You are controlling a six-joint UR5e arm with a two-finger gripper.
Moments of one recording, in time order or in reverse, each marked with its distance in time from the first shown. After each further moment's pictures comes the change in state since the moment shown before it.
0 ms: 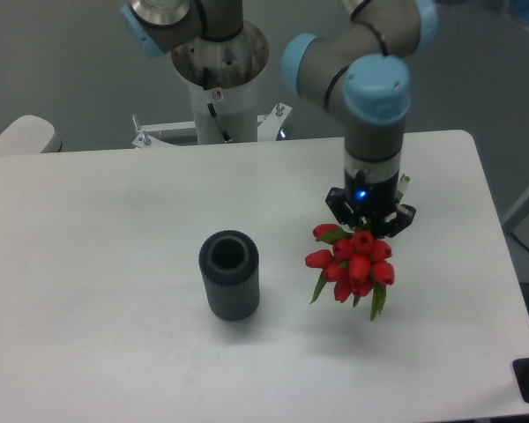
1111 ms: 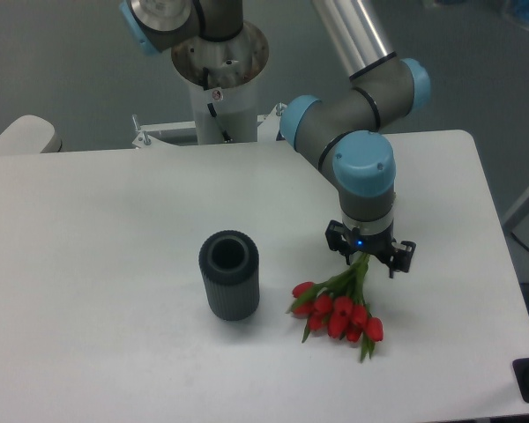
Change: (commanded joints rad) arm 0.005 -0.100 0.127 0.066 0.000 0.014
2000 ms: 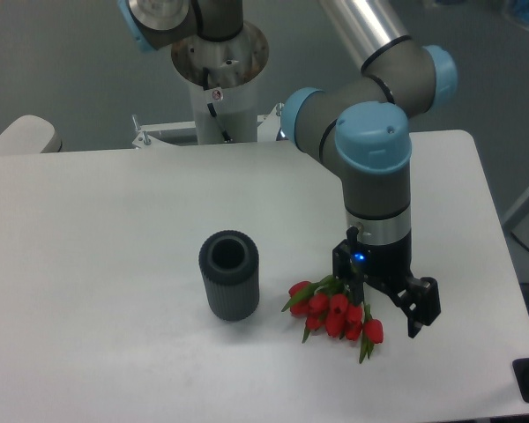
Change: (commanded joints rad) arm -0.017 -0.031 0.256 -0.043 -0.195 0.434
